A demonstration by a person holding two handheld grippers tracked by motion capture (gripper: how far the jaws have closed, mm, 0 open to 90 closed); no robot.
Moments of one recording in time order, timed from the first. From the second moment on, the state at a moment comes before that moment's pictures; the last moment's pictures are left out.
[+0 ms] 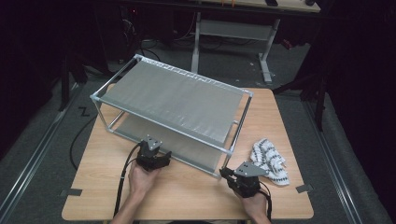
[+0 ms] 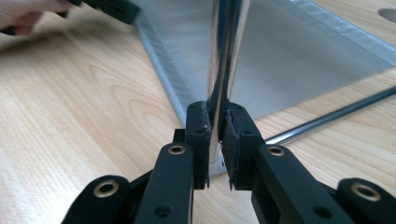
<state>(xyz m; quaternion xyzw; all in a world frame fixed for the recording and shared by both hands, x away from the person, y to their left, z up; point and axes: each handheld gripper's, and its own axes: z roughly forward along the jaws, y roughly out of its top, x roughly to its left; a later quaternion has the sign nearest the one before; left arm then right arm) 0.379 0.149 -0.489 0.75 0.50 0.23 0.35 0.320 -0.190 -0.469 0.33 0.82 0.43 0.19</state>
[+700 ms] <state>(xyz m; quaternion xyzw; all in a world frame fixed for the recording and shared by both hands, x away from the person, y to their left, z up) 0.379 0.260 -0.465 0.69 0.59 0.28 0.33 0.336 -0.230 -0.463 0.37 0.82 0.40 0.20</state>
